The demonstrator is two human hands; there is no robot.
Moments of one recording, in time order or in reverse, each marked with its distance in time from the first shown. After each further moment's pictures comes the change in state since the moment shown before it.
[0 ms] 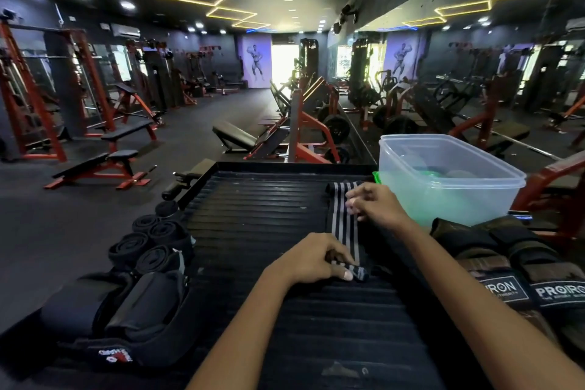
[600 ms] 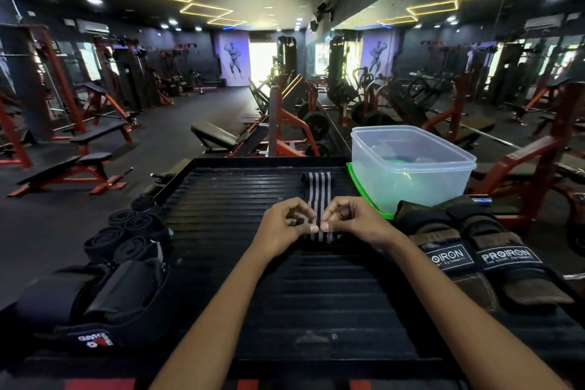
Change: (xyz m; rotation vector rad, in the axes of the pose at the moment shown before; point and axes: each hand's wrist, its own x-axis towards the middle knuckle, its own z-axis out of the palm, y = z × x) left_hand -0.002 0.004 0.000 -0.314 0.421 0.015; right_hand -0.071 0.004 -0.013 0.165 -0.339 -0.138
